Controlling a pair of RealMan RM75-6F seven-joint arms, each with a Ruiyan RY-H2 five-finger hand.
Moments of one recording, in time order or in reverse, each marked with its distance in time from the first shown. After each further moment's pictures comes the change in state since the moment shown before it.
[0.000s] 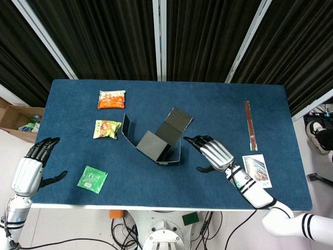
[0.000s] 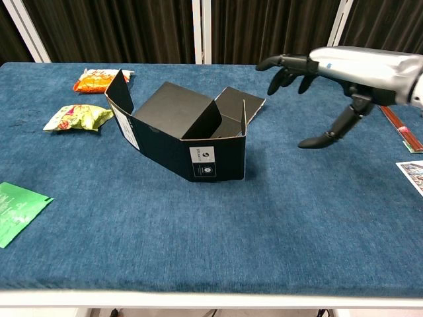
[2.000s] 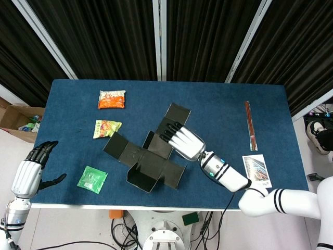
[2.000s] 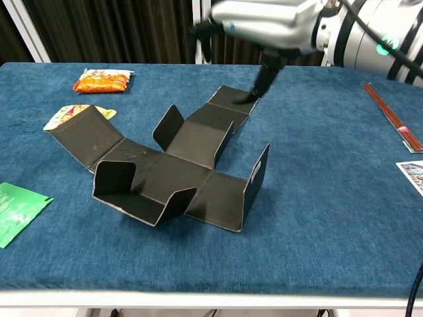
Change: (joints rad) left arm 0.013 -0.016 0.028 0.025 -0.035 -0.010 -0.036; right arm 0.369 -0.073 -0.076 0.070 0.144 0.077 -0.400
